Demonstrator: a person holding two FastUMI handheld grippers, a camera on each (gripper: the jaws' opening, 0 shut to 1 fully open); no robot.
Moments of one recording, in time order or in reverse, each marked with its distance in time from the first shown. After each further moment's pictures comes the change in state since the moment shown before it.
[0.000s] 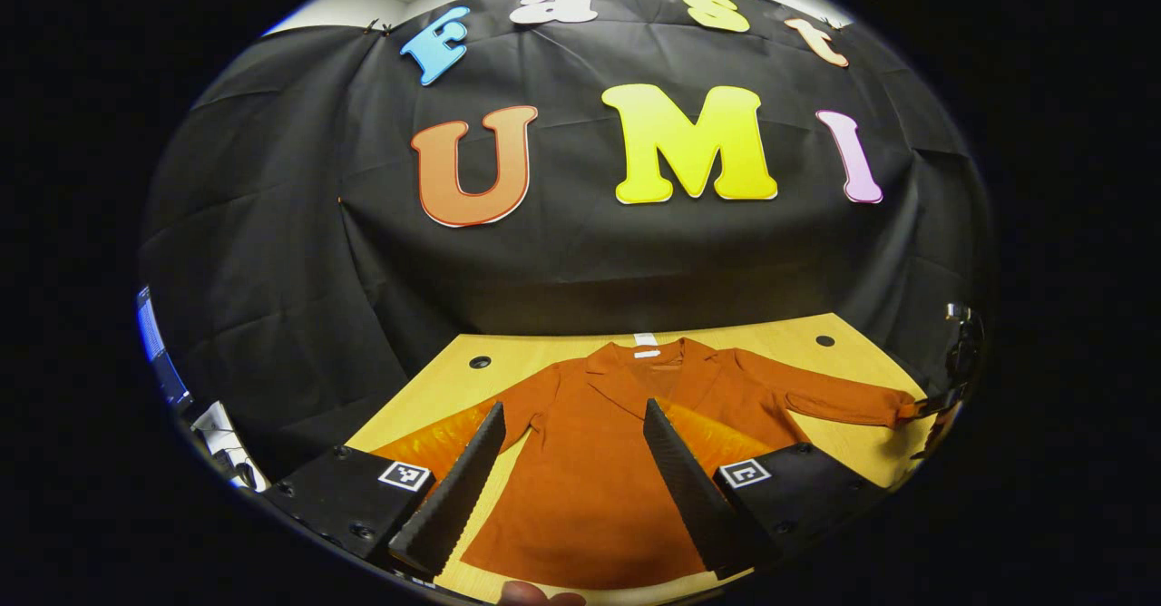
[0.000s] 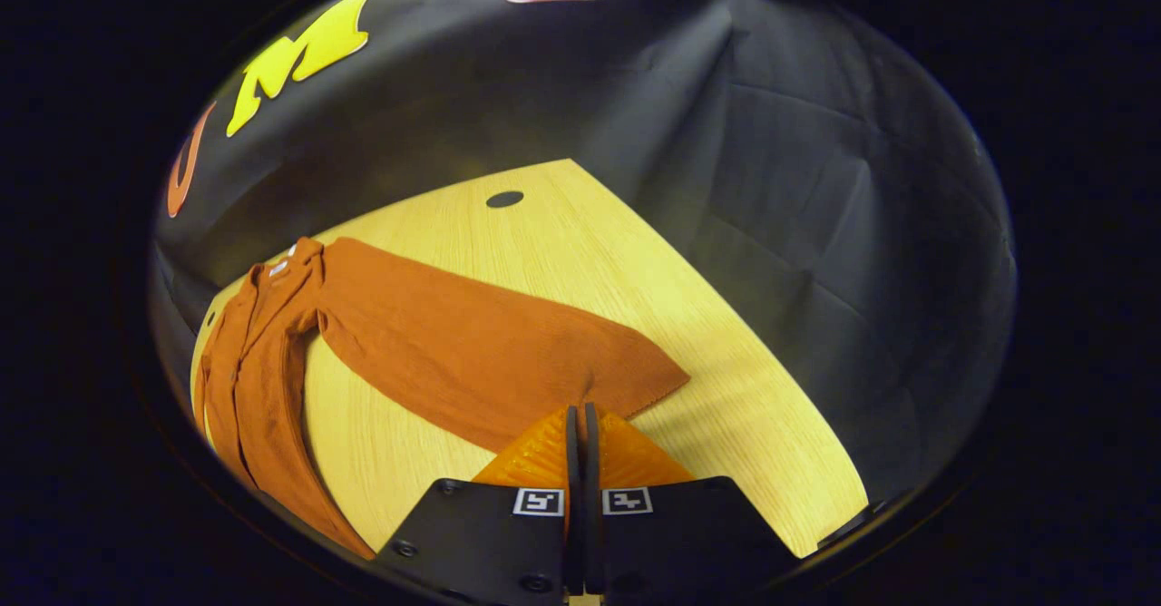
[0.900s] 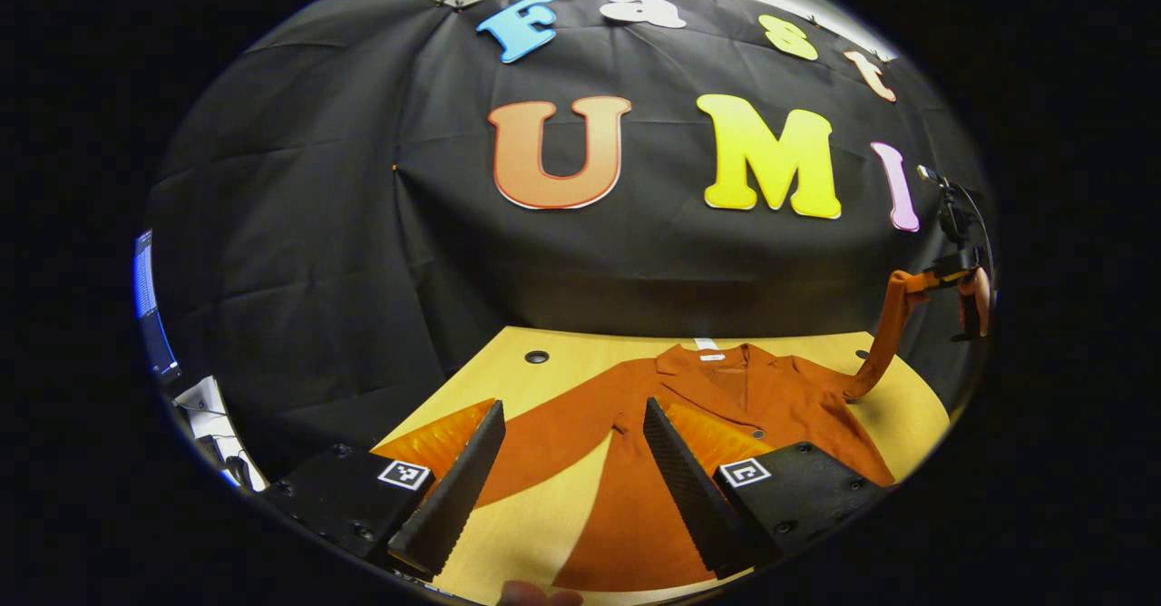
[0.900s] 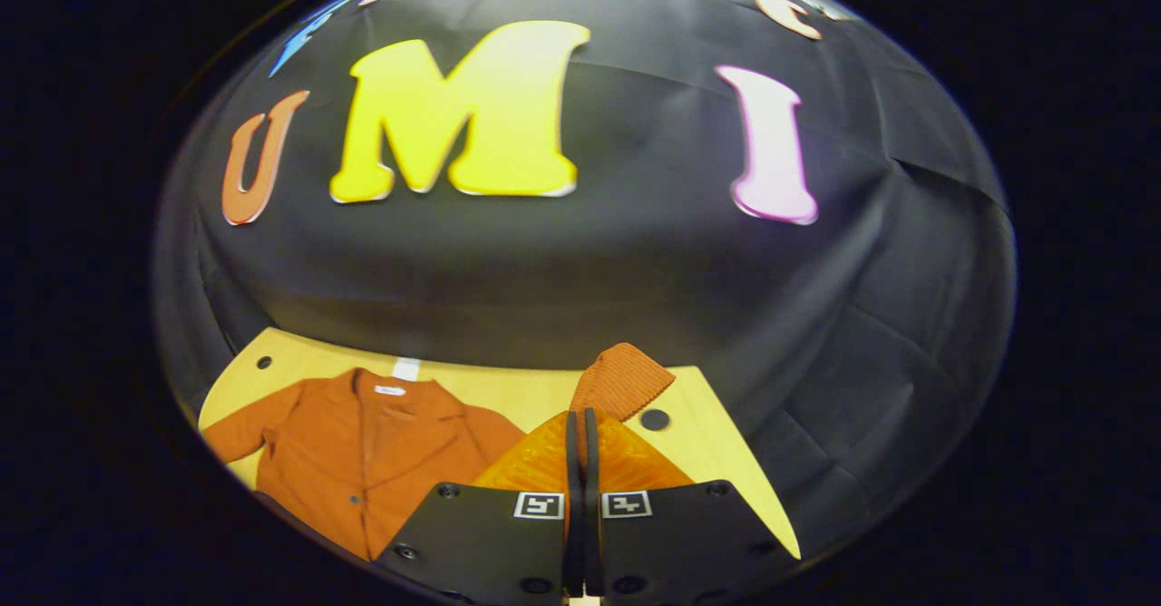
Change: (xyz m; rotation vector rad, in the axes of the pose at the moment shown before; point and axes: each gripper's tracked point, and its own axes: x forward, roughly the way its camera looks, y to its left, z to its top) left arm 0.024 0.155 -0.038 -0.123 -0.027 0.048; right arm -0.098 0.308 0.207 -0.322 -0.318 0.207
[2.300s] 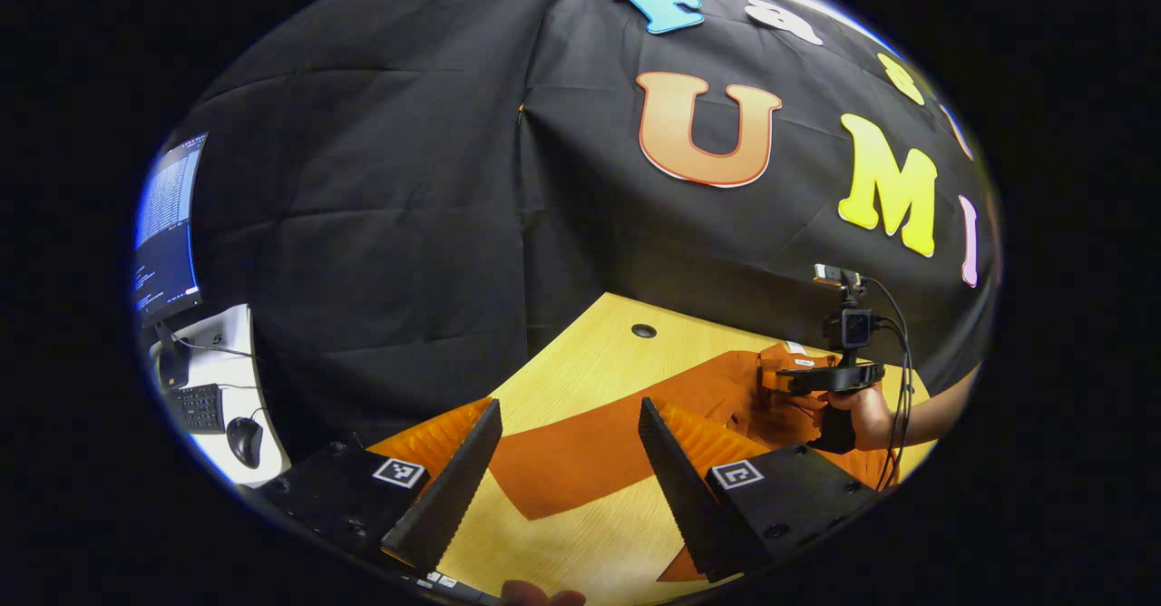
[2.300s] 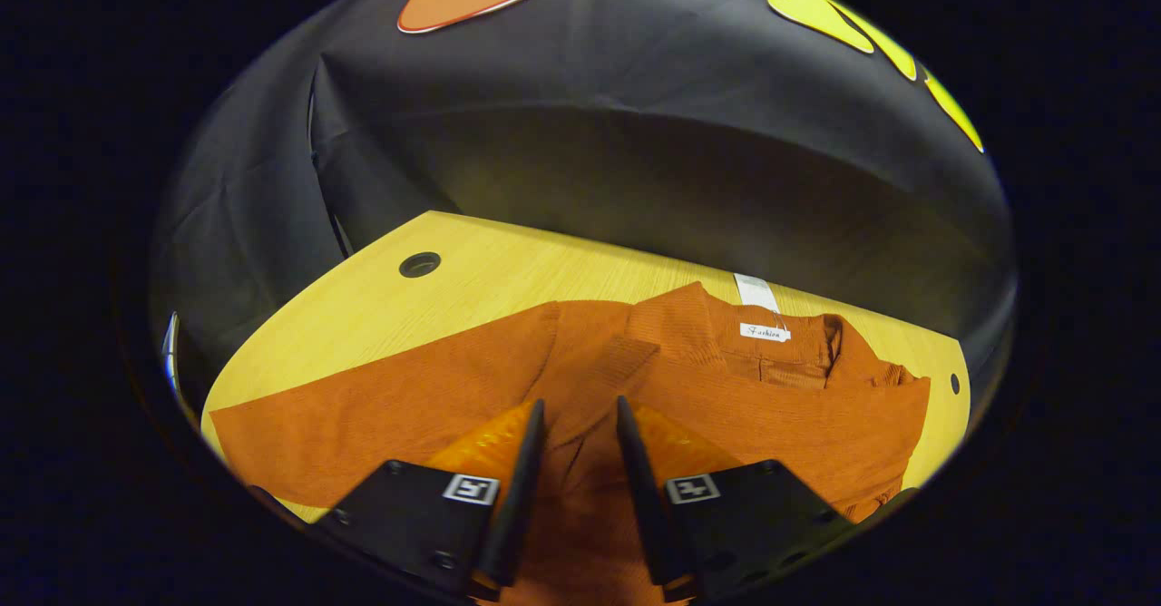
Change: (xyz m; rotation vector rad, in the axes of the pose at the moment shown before) left arm 0.015 0.141 -0.056 -0.194 0.100 0.183; right arm 0.100 0.416 -0.177 -0.169 0.239 0.376
